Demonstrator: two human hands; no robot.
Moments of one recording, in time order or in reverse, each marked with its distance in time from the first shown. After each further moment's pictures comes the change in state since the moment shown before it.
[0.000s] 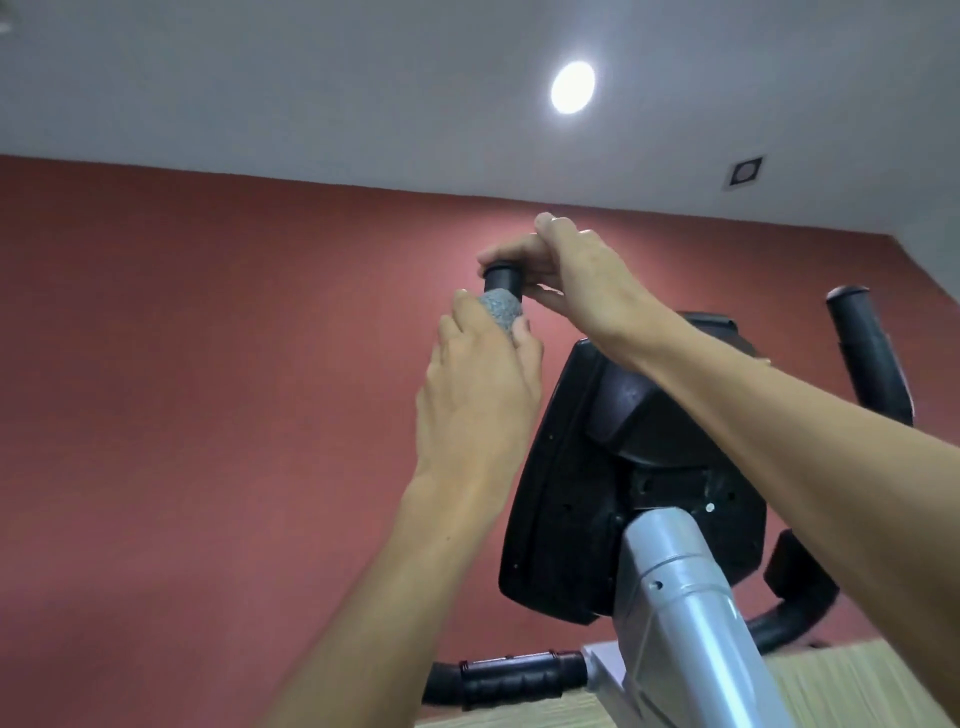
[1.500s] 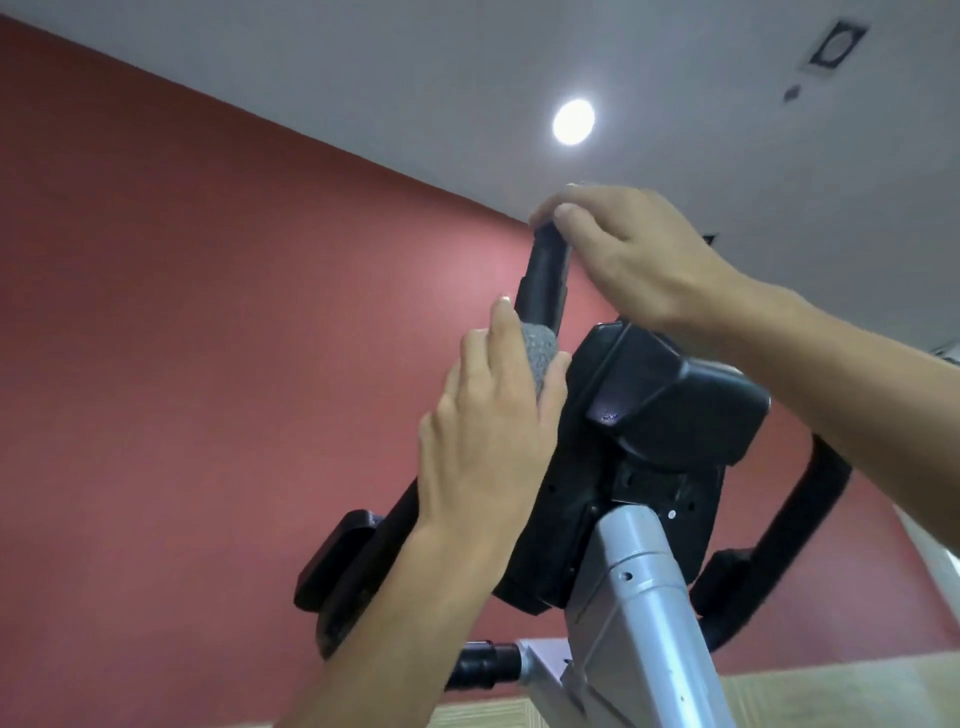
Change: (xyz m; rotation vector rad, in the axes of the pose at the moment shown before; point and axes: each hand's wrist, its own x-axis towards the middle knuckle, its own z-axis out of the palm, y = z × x) left_hand -0.056 -0.043 0.034 -0.093 0.281 0.132; right_hand -0.021 -0.027 0.013 -1.133 -0.038 -0.351
